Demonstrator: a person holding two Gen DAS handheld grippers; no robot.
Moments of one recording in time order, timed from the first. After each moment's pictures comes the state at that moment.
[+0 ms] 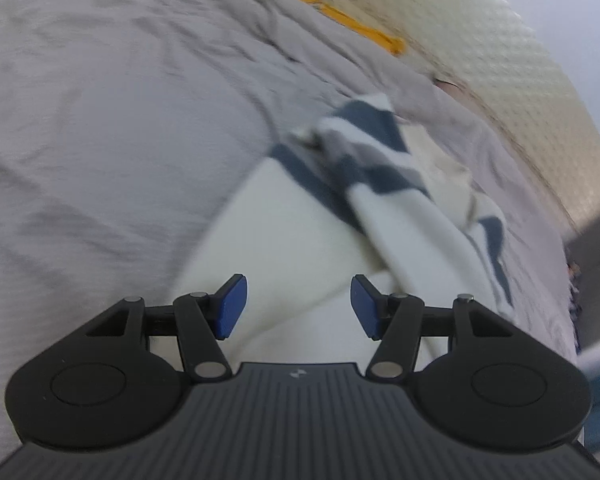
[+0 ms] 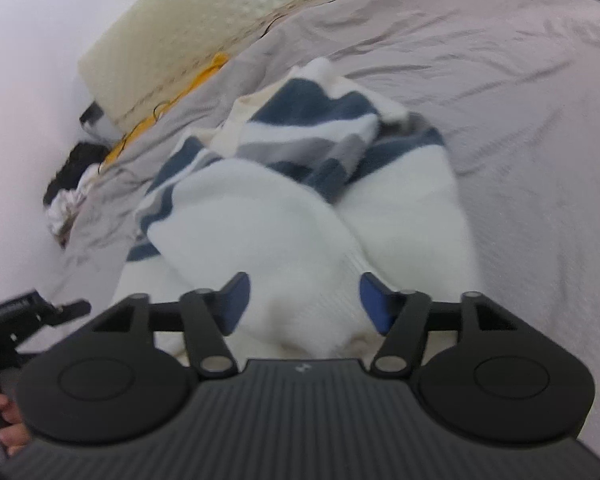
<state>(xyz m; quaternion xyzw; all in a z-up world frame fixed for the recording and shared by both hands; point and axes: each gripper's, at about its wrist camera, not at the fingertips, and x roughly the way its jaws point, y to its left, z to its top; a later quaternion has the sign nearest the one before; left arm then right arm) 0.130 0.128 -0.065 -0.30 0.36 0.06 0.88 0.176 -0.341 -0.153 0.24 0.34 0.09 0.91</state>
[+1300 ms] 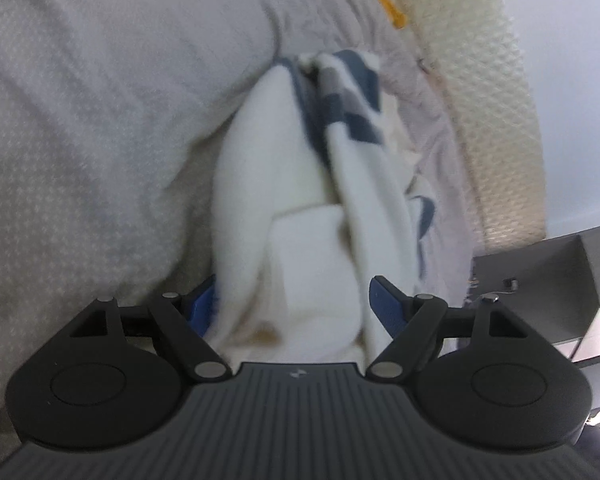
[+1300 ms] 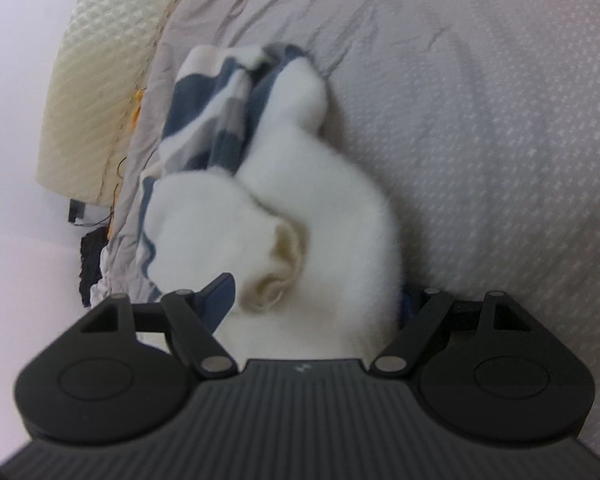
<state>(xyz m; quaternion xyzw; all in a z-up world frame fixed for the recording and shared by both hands) 0.084 0.150 -0.095 -0.48 0.40 -0.04 0.78 0.160 -0.401 -0.214 0.48 0.40 0.05 0.78</state>
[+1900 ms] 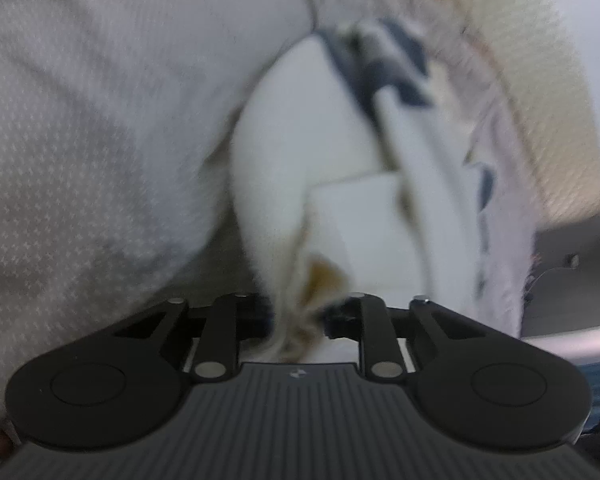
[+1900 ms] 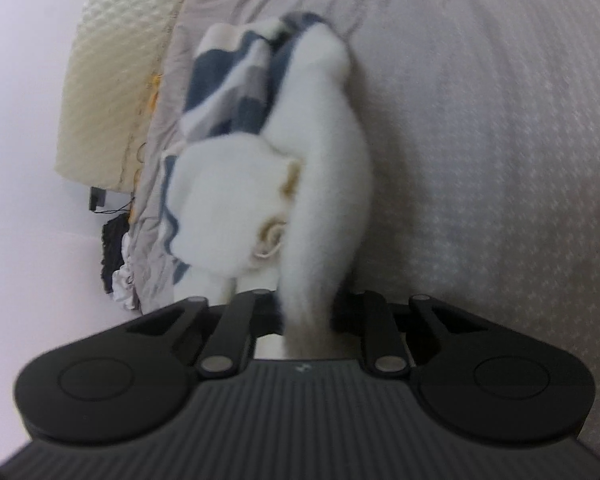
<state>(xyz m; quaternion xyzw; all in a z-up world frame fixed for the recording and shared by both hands) 0.086 0.125 -0.091 -0.43 0.44 0.00 0.79 0.155 -0.383 -0.210 0.50 0.40 0.10 0.76</state>
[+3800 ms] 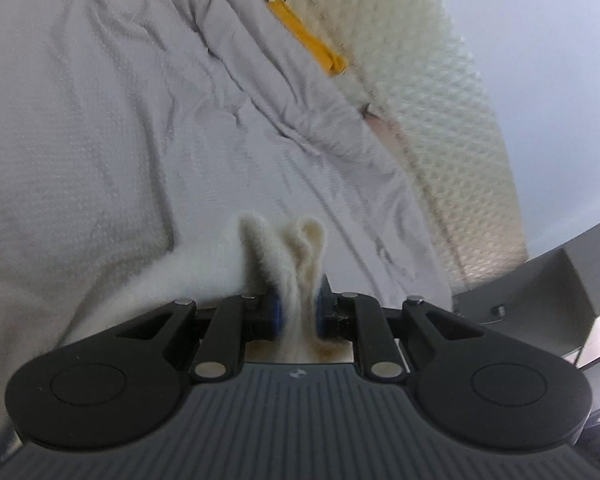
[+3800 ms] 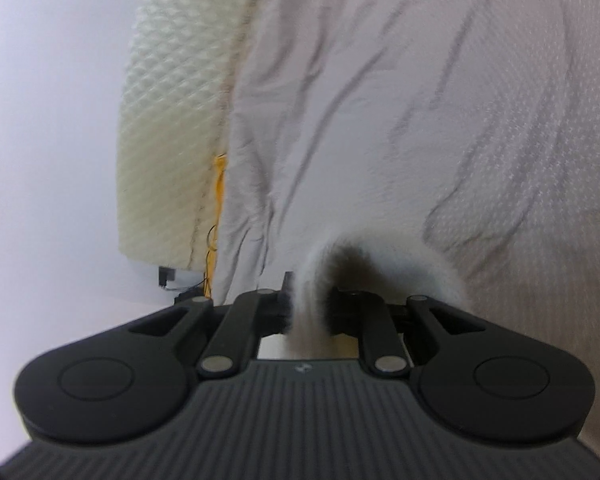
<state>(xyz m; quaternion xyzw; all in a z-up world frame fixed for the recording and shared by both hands) 0.254 0.141 -0.069 -0.45 0.31 -0.07 0.83 0.302 -0.444 -0.192 0.58 0.30 0.12 0.75</state>
